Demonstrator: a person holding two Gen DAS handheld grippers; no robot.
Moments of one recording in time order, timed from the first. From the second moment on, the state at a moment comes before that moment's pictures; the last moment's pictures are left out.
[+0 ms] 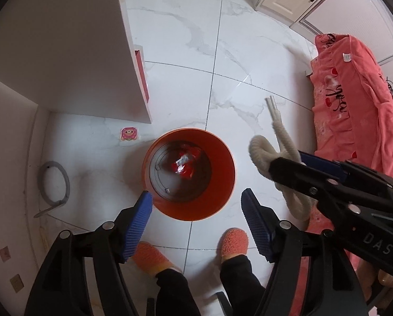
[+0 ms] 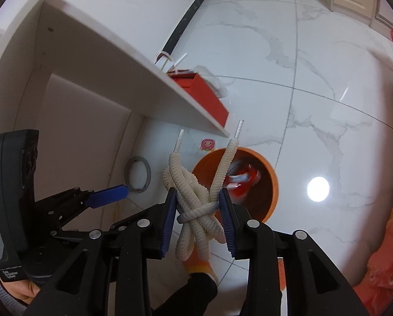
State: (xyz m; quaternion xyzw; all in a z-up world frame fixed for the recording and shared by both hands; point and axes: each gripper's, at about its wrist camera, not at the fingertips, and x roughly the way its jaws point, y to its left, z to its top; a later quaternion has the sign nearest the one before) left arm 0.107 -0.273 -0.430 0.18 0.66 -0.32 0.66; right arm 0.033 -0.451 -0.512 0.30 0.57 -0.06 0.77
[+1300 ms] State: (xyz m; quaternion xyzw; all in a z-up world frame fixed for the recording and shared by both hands) left arm 0.056 -0.210 -0.205 0.17 0.55 -0.31 0.76; right arm -0.018 -0.379 -0.250 0.22 0.50 0.04 0.84
